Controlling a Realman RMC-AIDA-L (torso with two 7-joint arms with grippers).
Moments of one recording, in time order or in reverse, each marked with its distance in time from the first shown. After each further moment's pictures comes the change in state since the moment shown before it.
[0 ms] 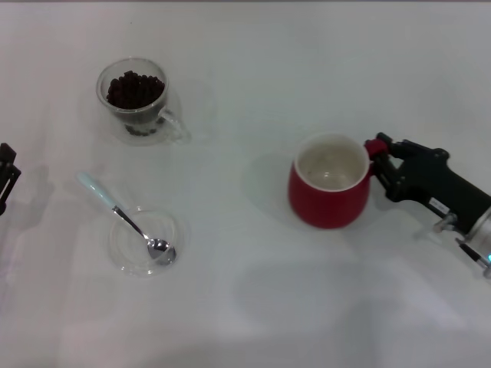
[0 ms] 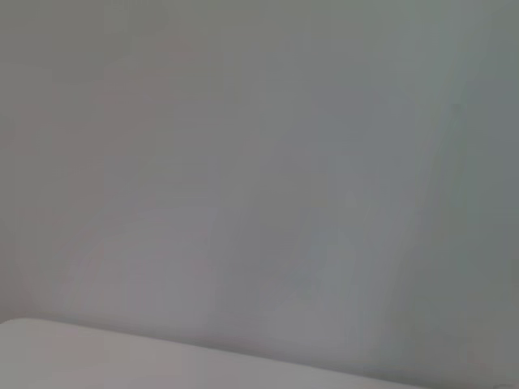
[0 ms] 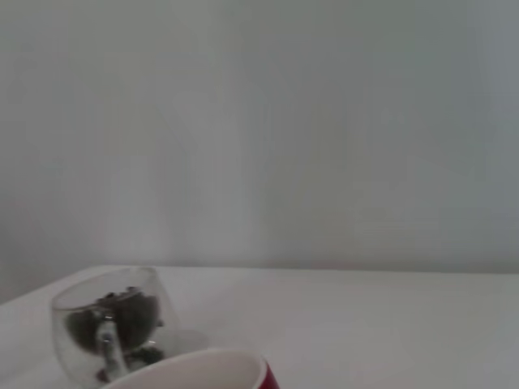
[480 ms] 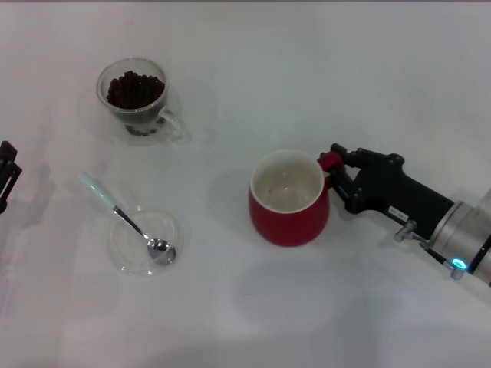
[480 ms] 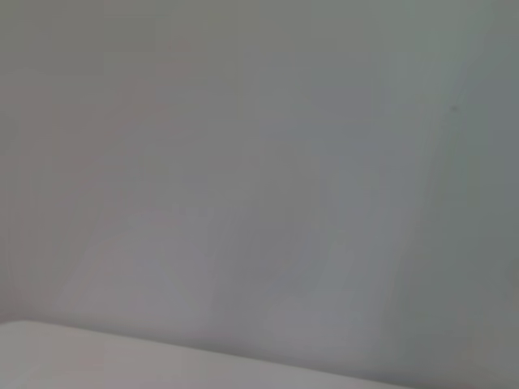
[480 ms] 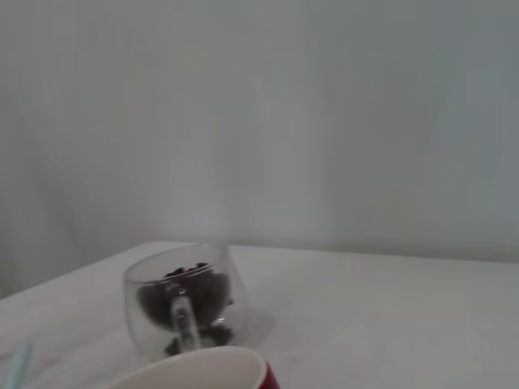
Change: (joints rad) left arm -0.005 0.000 0.000 0.000 0.000 0.000 0.000; right arm 0.013 0.002 -0.022 -0.111 -0.066 0.089 -0.050
